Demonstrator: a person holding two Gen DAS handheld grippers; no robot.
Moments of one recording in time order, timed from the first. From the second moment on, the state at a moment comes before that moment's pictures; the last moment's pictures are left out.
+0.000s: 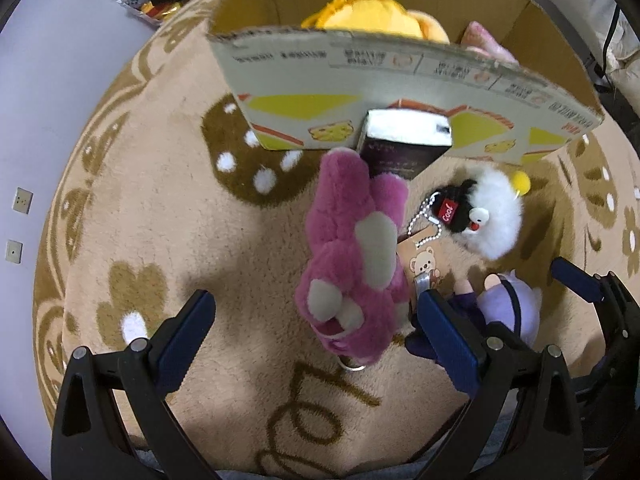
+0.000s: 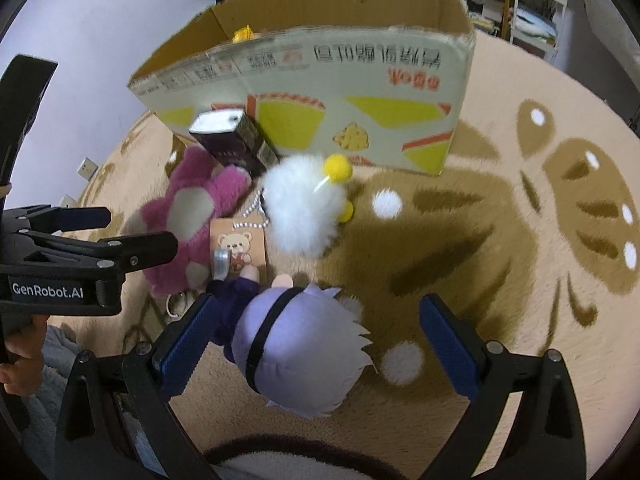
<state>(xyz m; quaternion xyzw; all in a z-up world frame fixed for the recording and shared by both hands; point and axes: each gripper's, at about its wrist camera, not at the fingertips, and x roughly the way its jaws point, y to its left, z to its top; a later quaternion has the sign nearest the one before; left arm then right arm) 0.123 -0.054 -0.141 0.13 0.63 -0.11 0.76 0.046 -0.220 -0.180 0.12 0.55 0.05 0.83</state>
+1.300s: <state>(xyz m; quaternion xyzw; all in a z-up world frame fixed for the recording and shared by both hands) 0.095 -0.039 -0.113 0.09 0.59 -0.11 0.79 0.029 -0.225 -0.149 0.13 0.49 0.05 0.86</state>
